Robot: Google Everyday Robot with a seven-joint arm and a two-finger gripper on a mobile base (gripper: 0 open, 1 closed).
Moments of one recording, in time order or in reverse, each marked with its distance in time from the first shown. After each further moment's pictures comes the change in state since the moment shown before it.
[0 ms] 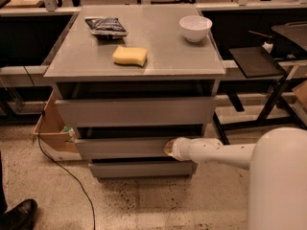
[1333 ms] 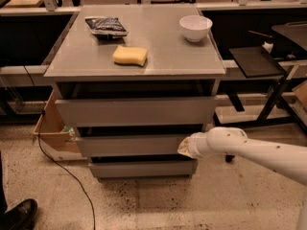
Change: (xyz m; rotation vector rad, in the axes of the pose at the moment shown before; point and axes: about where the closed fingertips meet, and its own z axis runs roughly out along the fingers) arm 0.011 -0.002 -0.096 -0.136 0.068 0.073
